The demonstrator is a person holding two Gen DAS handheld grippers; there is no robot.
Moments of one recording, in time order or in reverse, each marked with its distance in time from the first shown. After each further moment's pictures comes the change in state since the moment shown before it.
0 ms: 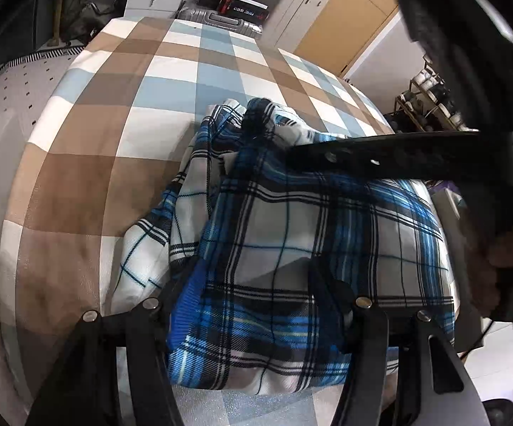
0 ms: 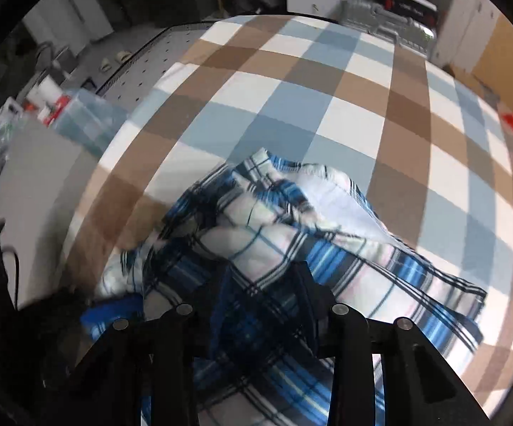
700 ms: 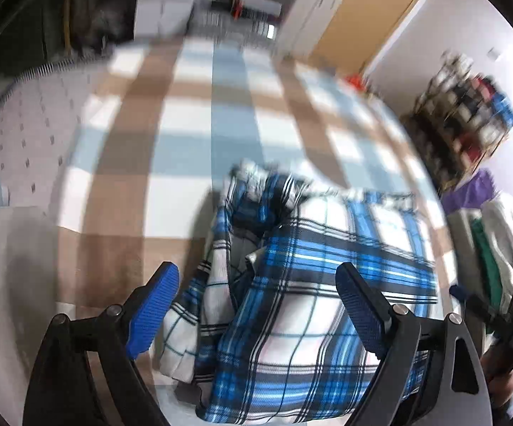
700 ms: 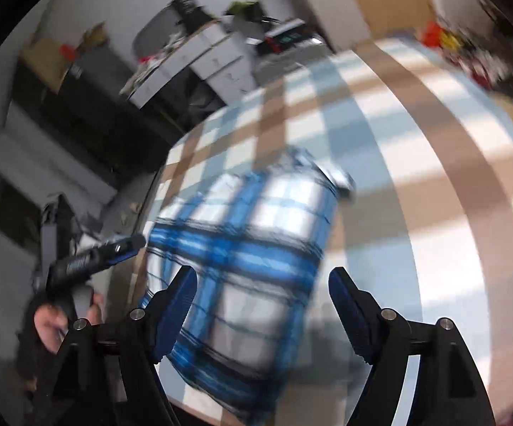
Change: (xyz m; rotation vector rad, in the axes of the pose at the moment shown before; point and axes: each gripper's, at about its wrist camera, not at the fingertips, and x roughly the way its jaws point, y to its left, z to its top) left arm -0.005 -0.009 0.072 0.009 0.104 0.119; right arm -0.094 -0.121 -0.196 0.562 -0.397 0.263
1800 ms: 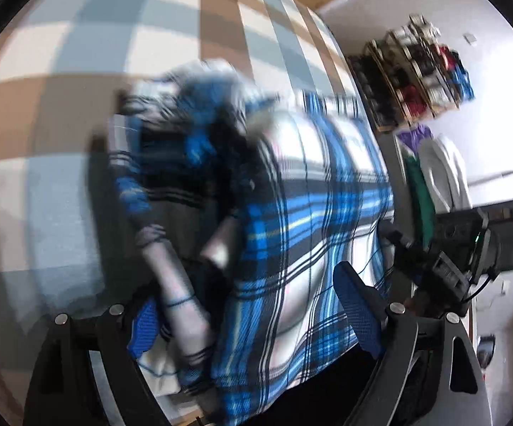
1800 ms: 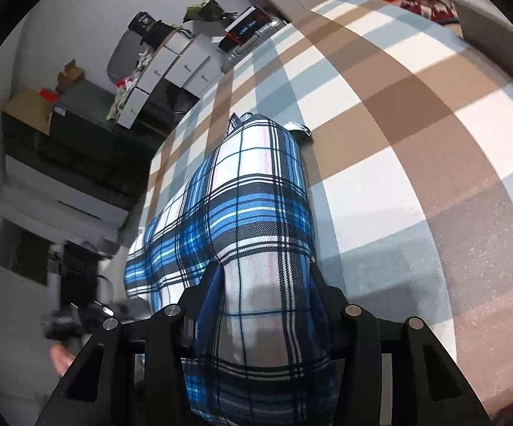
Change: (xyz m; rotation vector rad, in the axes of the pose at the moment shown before) left arm 0.020 -0.053 -0.061 -0.074 0.246 -0.330; right arm -0.007 -0.073 -0.011 0.133 0.031 0.069
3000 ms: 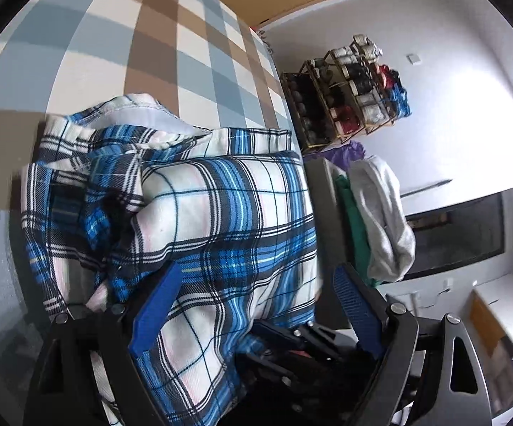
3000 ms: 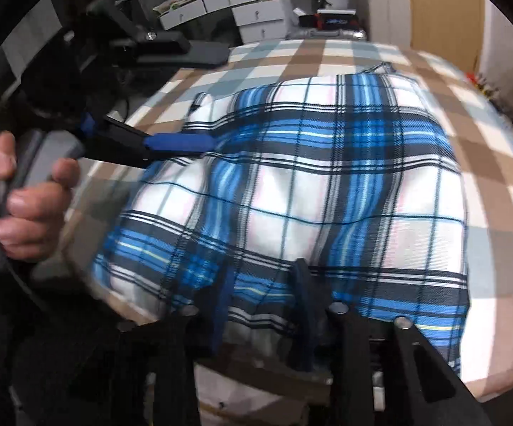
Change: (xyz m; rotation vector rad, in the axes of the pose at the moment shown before) left arm -0.004 -0.003 0.022 0.014 -0.026 -0.341; right arm 0.033 0.093 -0.096 -0.552 0.077 -0.272
